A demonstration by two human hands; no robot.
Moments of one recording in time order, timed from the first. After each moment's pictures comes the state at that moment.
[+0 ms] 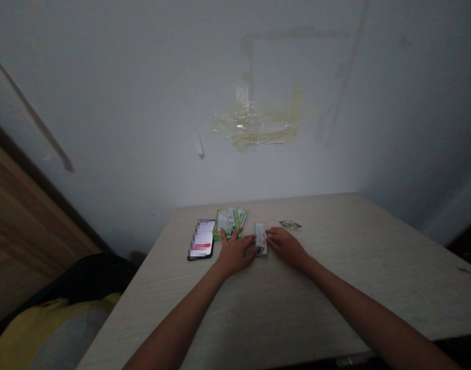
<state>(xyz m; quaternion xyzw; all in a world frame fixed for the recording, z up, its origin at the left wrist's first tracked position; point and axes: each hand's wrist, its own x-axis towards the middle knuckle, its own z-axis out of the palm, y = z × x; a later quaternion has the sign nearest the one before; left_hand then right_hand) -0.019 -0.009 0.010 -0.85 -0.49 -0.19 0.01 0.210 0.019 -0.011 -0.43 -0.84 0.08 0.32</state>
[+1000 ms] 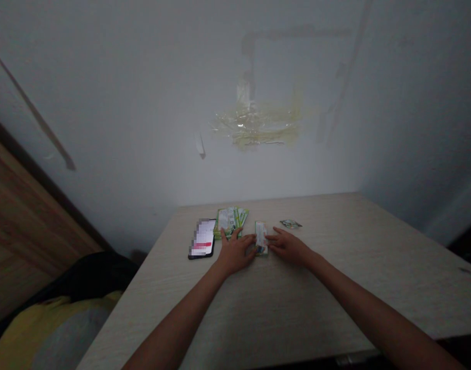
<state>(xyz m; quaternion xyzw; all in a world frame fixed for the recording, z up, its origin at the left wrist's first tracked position) -0.020 -0.010 0.013 -0.85 -0.49 -0.17 0.00 0.221 0.010 0.013 -0.40 -0.89 0.16 0.17</state>
